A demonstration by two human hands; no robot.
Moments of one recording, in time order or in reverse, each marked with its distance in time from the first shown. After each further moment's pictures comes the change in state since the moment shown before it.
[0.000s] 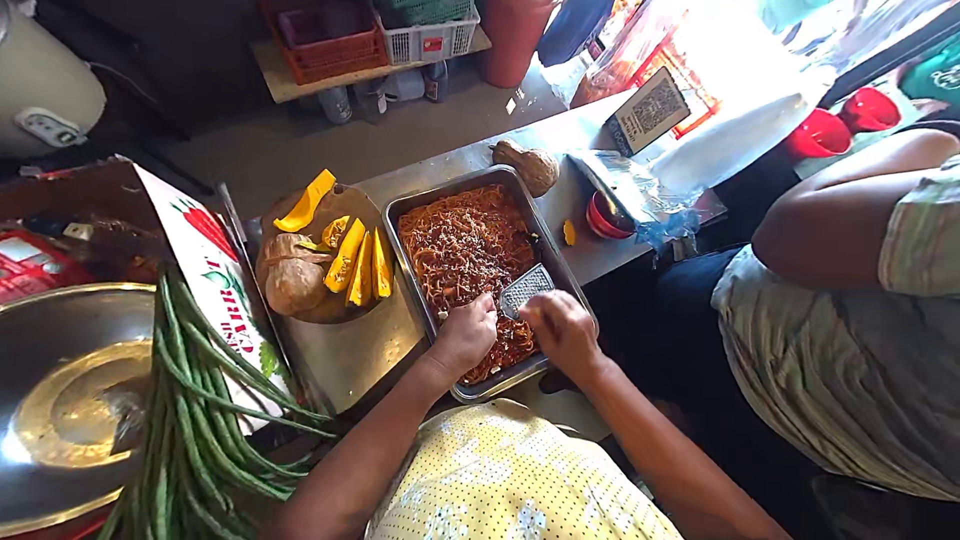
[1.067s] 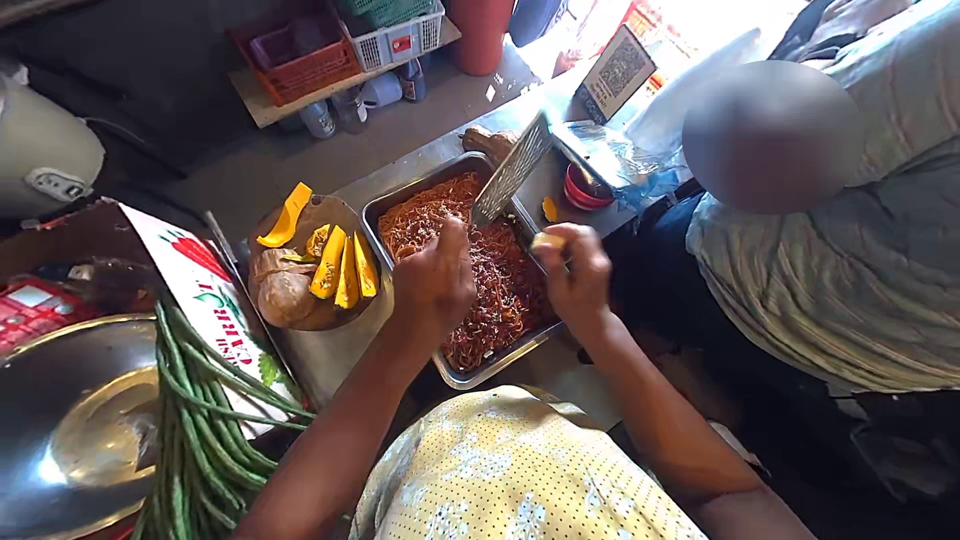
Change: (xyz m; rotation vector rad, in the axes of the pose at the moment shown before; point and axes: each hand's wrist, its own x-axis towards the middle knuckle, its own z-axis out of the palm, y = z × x) left_hand -0.022 0.053 -0.035 0.595 0.760 0.516; right_hand 0.026 -0.016 -0.038 0.076 0.307 0.089
